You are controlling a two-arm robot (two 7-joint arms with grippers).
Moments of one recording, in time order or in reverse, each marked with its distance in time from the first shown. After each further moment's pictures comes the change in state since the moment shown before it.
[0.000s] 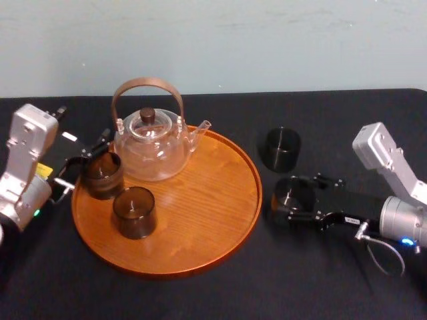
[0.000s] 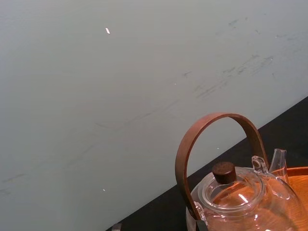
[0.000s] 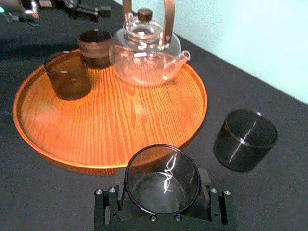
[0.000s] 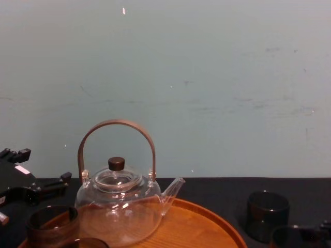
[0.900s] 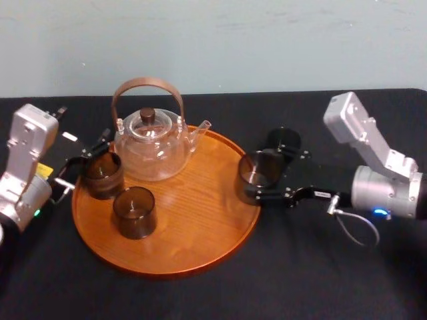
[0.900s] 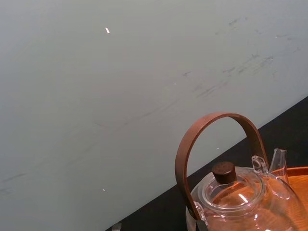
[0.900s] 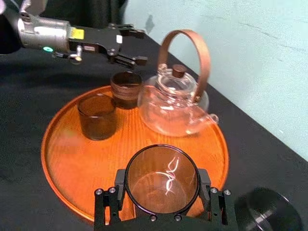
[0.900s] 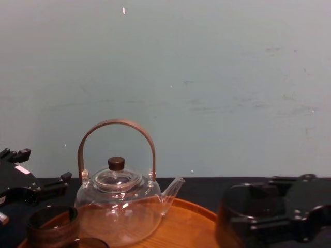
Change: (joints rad) left arm 0.000 0.000 0.000 0.000 0.000 0.000 0.000; right arm 0.152 -0.030 -0.093 -0.009 -0.012 -0.027 0.071
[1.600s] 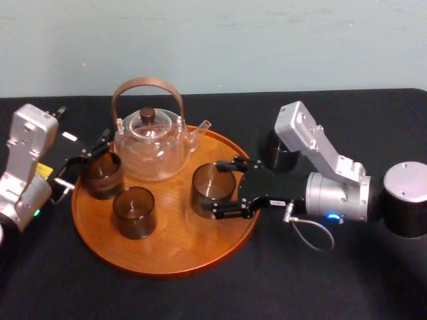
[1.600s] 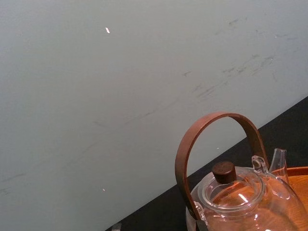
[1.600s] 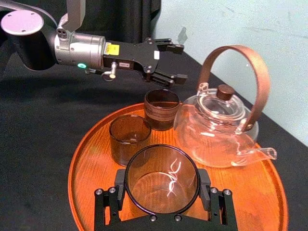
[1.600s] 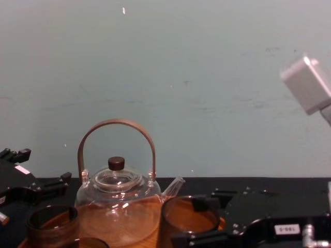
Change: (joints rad) left arm 0.000 0.000 0.000 0.000 0.000 0.000 0.000; right arm 0.094 -0.118 -0.124 0.098 -0.007 -0.034 0.045
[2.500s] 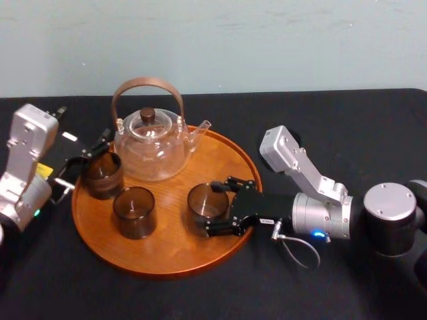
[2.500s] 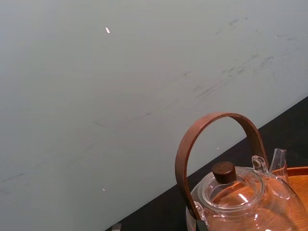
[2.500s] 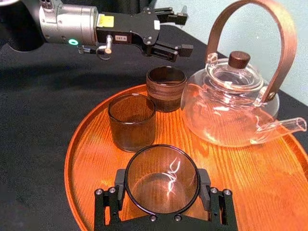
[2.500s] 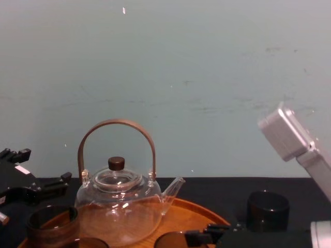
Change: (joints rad) left arm 0.000 0.000 0.000 0.000 0.000 0.000 0.000; right arm -0.007 -0.060 -0.040 0.111 -0.016 -0.027 -0.022
